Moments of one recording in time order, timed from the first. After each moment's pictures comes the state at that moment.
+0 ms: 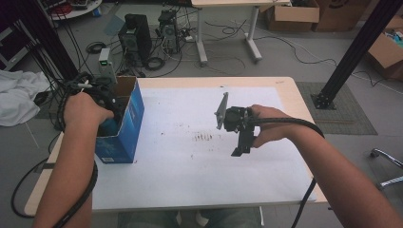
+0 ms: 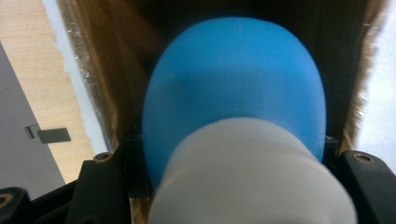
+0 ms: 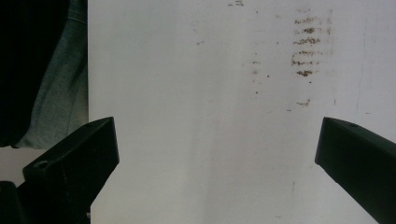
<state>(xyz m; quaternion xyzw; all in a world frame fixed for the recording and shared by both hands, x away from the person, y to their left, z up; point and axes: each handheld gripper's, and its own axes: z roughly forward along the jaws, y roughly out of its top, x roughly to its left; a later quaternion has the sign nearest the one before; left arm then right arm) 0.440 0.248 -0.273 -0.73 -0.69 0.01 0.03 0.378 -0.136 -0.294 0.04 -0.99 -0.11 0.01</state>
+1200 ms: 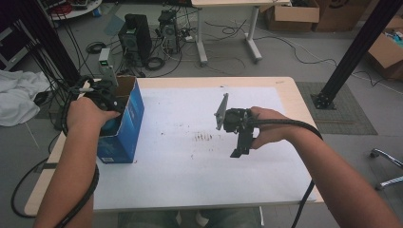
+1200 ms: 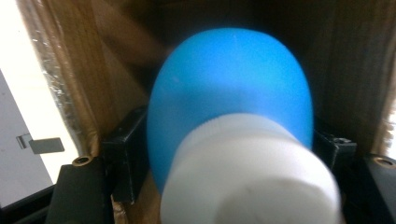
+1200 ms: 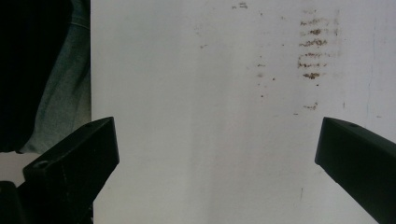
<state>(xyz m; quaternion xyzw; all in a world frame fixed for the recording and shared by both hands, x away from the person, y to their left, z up) 0.439 0.249 -0.281 -0.73 -0.69 0.00 0.01 0.378 -0.136 -0.300 0.03 -0.99 -0.11 0.02</state>
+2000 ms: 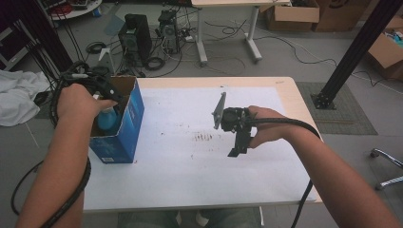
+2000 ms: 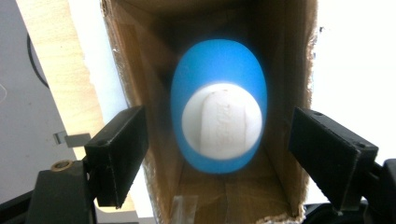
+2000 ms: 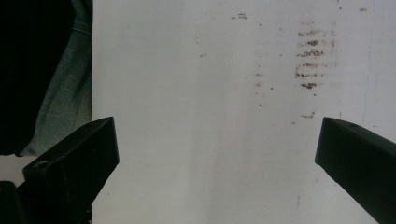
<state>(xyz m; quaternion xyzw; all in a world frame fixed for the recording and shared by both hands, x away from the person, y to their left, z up) 0.435 0.242 -0.232 -0.74 -0.67 -0.03 0.01 0.379 -0.130 -0.298 0.04 -0.99 -0.12 0.02</state>
